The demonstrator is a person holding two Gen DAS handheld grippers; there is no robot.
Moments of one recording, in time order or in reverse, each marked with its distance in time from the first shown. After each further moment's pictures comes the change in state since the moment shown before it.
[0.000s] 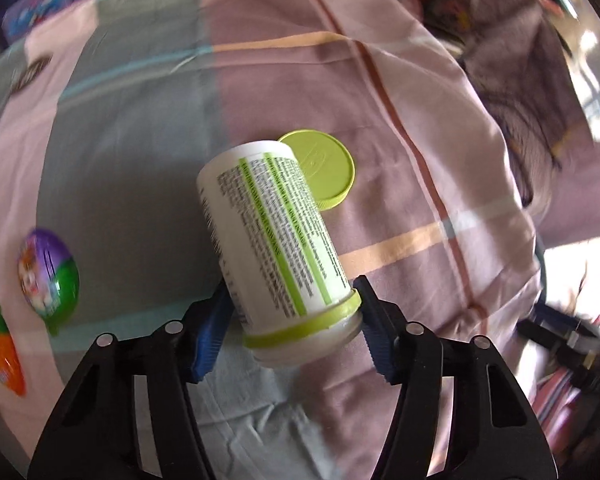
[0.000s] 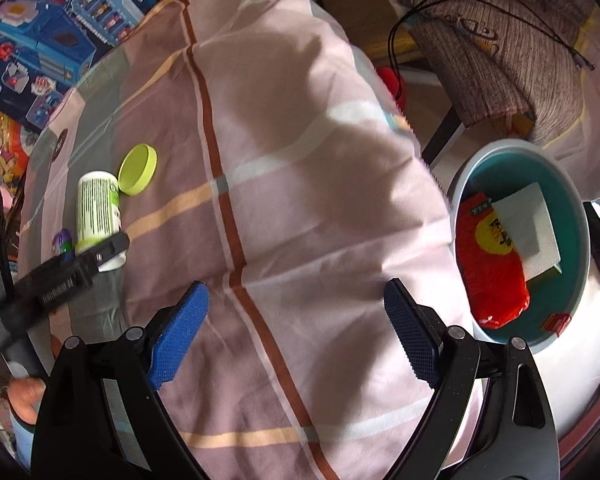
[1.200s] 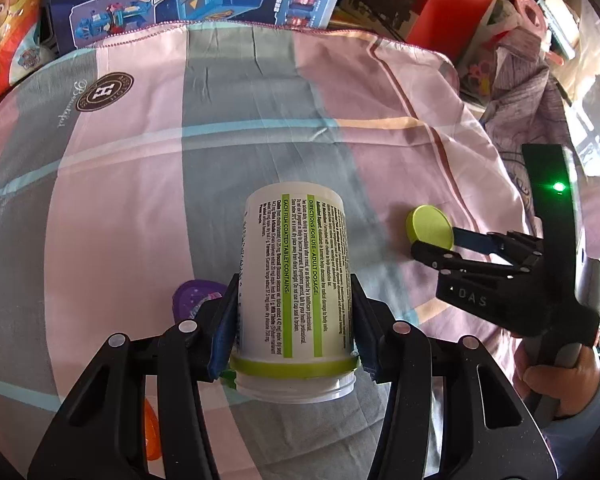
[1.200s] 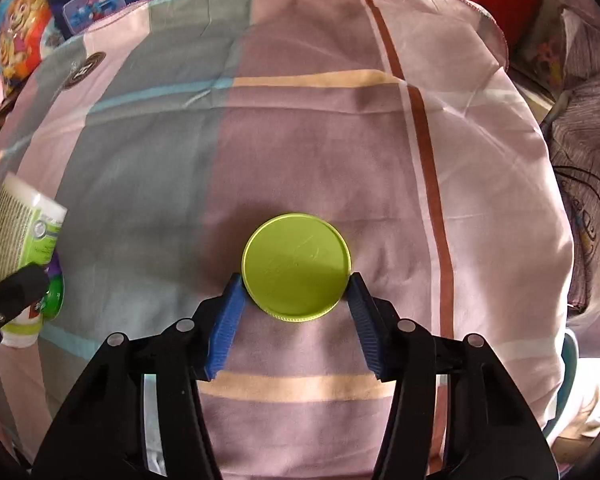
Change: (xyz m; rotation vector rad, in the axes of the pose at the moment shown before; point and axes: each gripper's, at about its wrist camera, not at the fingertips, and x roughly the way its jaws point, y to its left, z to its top) left arm -0.052 0.119 0.009 -0.063 -0.149 -0.021; right arm 0.091 0.190 0.063 -0.416 -0.068 -0.160
